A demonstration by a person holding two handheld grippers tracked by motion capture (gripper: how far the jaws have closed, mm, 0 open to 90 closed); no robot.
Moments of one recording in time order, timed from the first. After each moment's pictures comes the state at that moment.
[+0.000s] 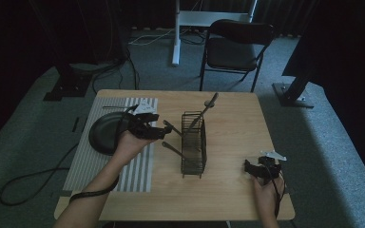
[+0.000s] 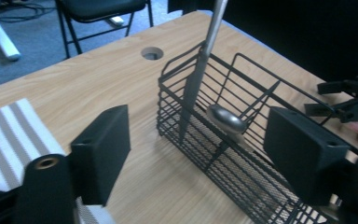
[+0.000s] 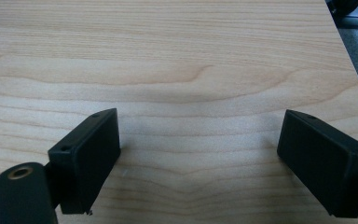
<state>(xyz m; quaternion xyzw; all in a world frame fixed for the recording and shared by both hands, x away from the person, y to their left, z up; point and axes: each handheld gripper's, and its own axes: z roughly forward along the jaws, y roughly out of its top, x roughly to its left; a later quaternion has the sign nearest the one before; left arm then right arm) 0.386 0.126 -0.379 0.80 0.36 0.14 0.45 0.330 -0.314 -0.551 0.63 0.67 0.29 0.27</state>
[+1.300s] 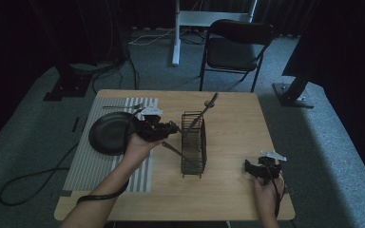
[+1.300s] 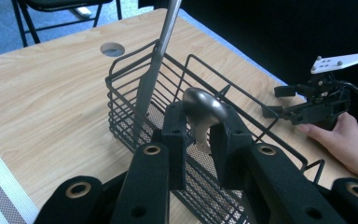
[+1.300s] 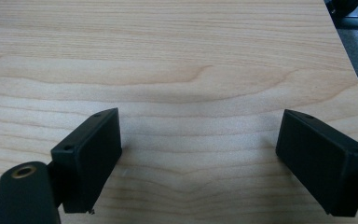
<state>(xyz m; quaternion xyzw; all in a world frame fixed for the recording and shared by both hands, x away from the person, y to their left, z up) 0.377 0.104 -0.378 0.81 0.35 0.08 0.47 0.330 -0.314 -0.550 0.63 0.66 0.29 0.27</state>
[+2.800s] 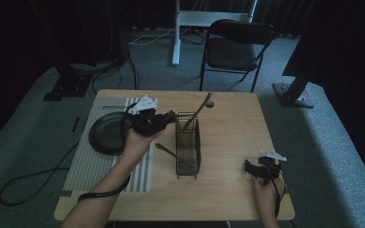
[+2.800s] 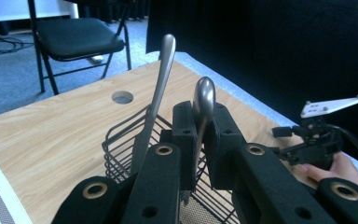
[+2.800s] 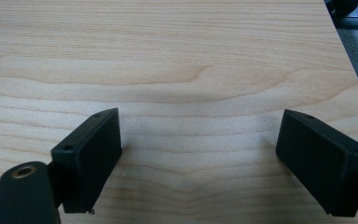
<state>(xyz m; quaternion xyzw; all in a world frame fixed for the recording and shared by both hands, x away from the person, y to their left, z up) 0.372 0.112 -0.349 0.77 0.33 0.13 0.53 0.330 -0.314 -0.550 0.63 0.66 0.29 0.27</state>
